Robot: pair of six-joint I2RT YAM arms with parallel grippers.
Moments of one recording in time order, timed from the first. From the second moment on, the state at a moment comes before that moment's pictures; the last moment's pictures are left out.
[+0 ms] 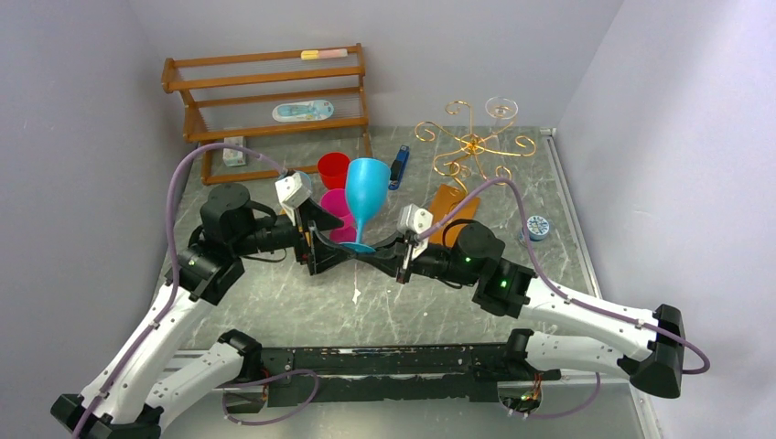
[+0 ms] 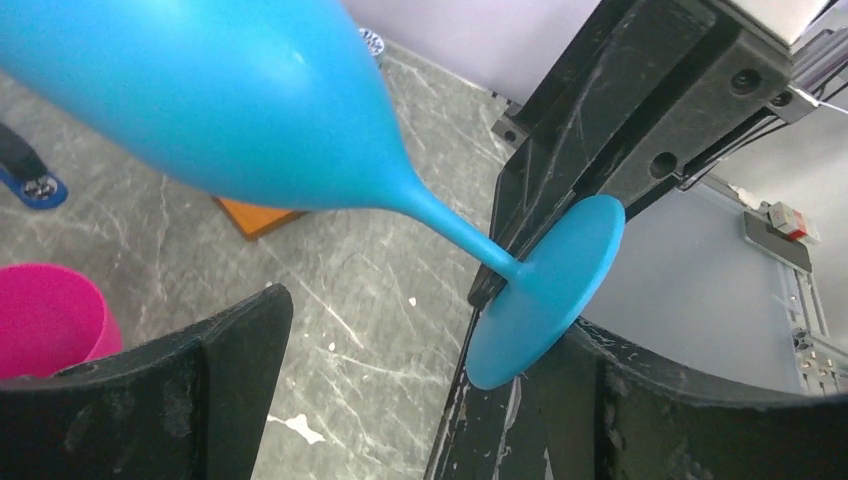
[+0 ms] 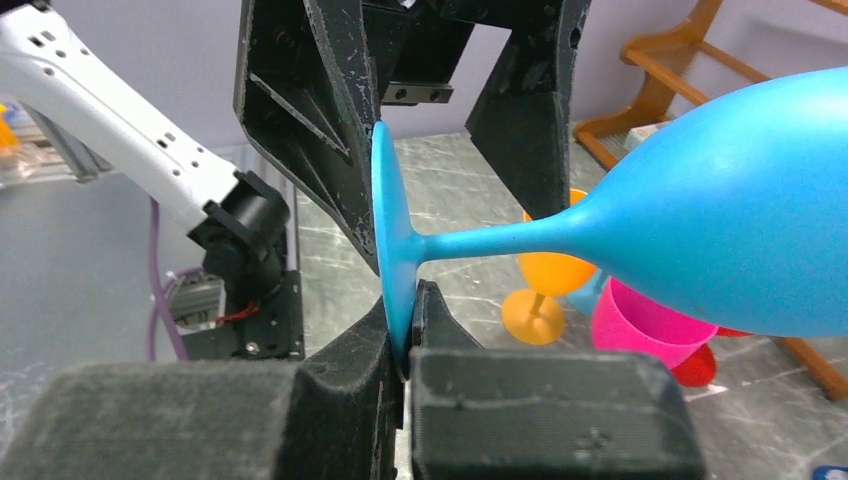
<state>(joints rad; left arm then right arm) -0.50 0.82 0.95 -0.30 0.77 -0.19 1.10 0.98 0.80 0.25 -0.26 -0.02</state>
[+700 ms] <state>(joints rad) -0.50 0.81 1.07 -0.35 0.75 -0.16 1.14 0.91 0.68 0.04 -0.21 -0.49</state>
